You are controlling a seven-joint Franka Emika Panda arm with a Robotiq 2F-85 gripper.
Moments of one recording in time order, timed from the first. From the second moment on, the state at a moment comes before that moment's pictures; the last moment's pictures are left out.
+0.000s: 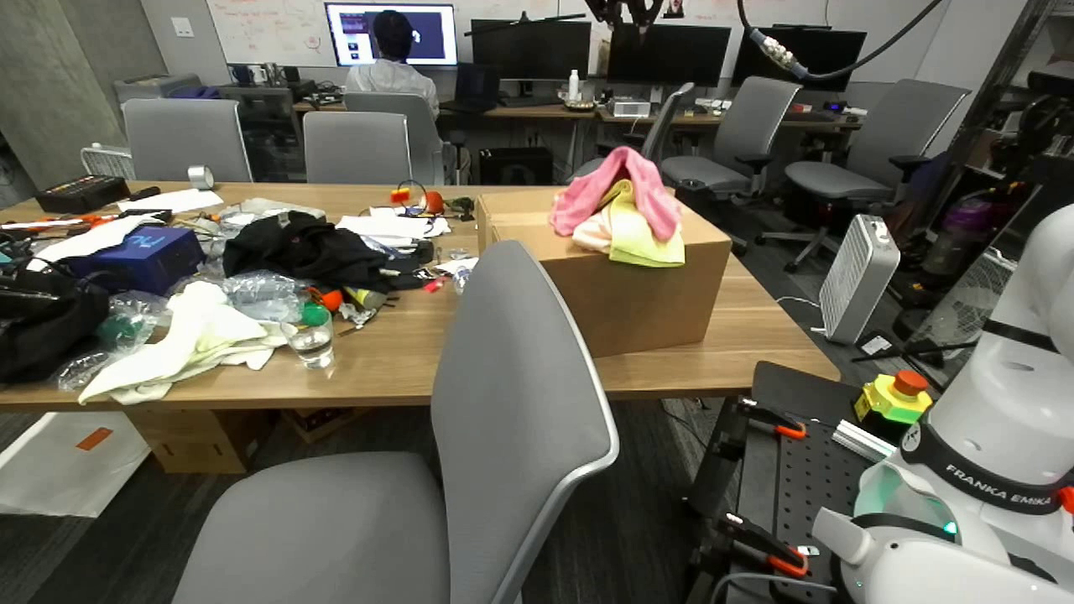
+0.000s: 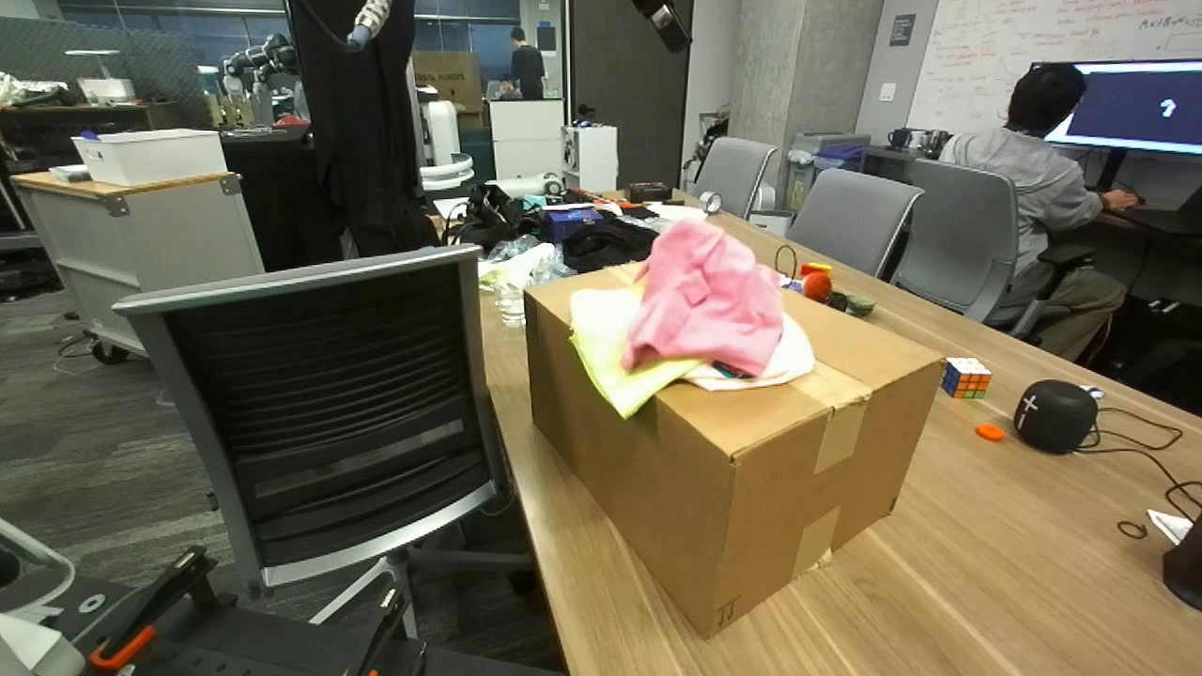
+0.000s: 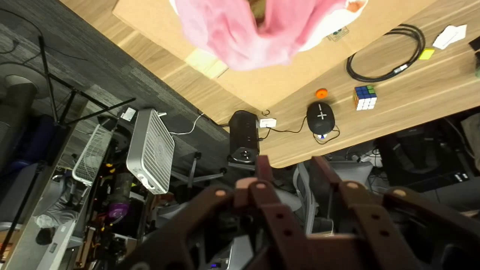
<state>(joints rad) -0.11 0.06 -0.13 -1.60 -0.67 1.77 1.49</state>
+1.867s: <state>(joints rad) -0.04 -0.46 -0.10 -2.20 -0.20 1.70 0.26</state>
